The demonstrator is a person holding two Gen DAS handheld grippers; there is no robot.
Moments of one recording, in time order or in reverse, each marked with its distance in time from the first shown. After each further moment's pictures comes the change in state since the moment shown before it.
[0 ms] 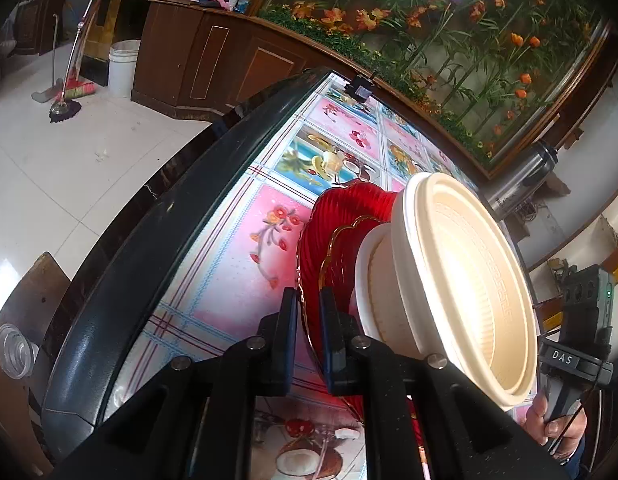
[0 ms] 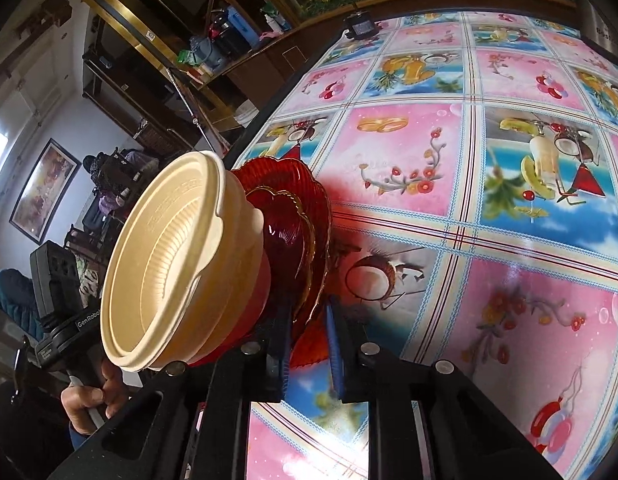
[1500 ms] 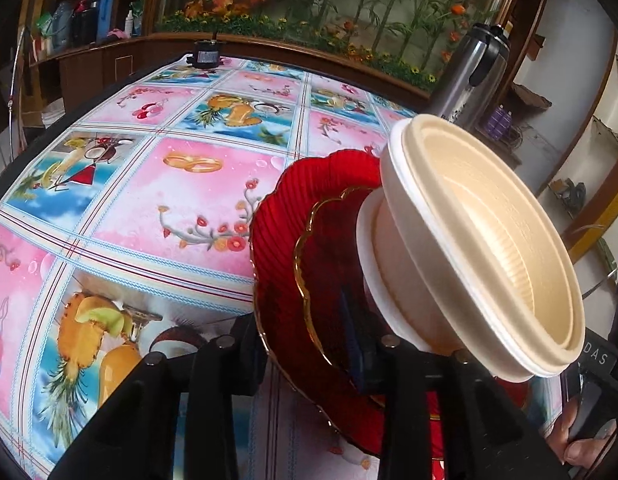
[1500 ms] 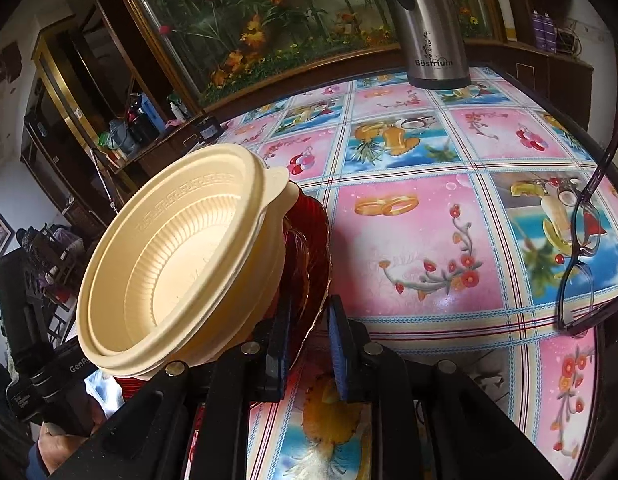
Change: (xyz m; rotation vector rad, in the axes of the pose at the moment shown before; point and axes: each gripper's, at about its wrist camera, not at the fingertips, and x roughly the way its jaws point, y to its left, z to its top) left arm 0.138 -0.240 -0.044 0.278 0.031 0.021; right arm -0.132 -0.157 -0.015 0.110 -0.292 -0.307
